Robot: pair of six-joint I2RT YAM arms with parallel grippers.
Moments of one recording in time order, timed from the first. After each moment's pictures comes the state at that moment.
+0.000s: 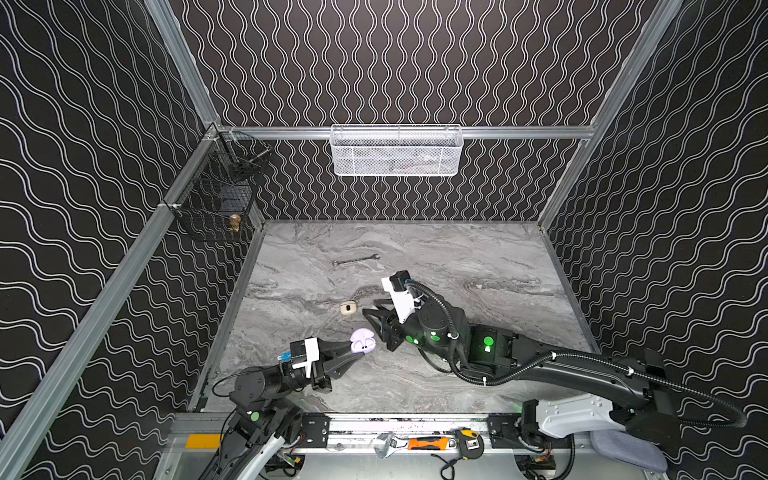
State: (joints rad) left arm -0.52 0.10 0.21 0.29 0.73 -0.22; right arm 1.27 1.31 1.13 -0.09 0.24 0.37
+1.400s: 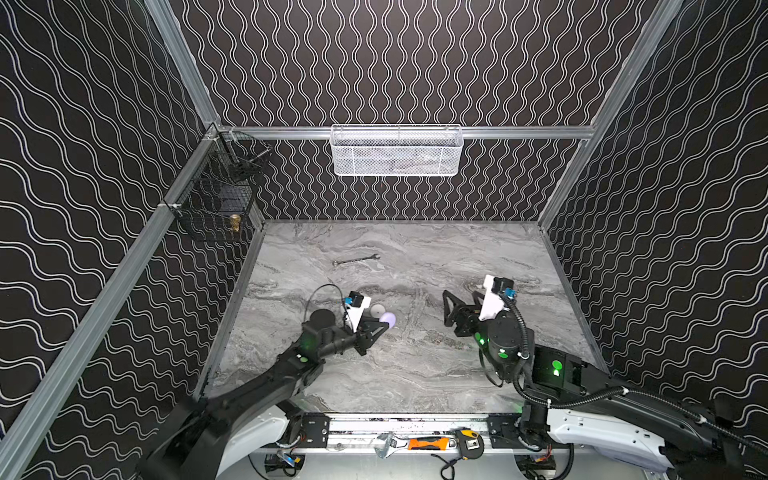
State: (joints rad) left arm -0.60 1.11 0.31 0.49 0.46 -0.36; right arm 1.13 0.79 0.75 -0.24 0.82 0.62
